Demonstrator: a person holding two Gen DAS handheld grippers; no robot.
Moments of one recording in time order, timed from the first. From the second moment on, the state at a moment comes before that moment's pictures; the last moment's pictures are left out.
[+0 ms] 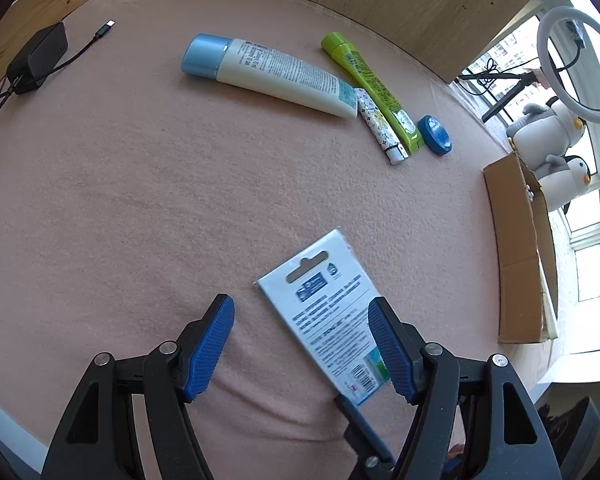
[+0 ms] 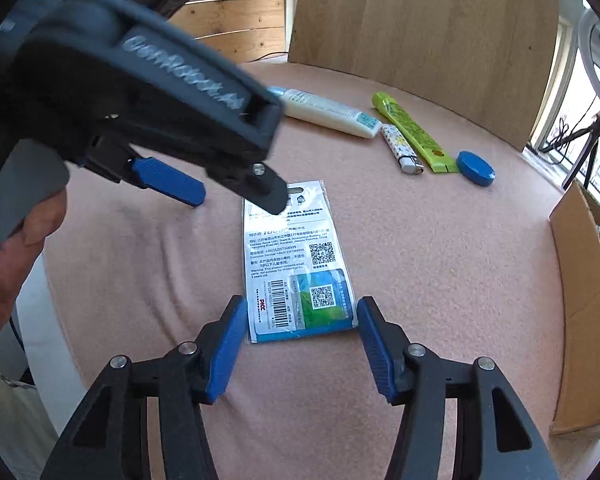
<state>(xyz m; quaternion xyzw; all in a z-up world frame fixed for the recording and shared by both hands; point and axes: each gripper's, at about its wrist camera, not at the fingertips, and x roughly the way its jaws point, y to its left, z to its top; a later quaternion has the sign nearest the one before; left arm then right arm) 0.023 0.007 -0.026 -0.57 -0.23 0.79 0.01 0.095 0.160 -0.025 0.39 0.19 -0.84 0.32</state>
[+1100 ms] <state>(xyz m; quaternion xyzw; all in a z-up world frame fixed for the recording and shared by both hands) 0.012 0.010 -0.012 -0.55 -0.26 0.79 0.02 0.136 0.135 0.000 0.28 0.25 -0.88 0.28</state>
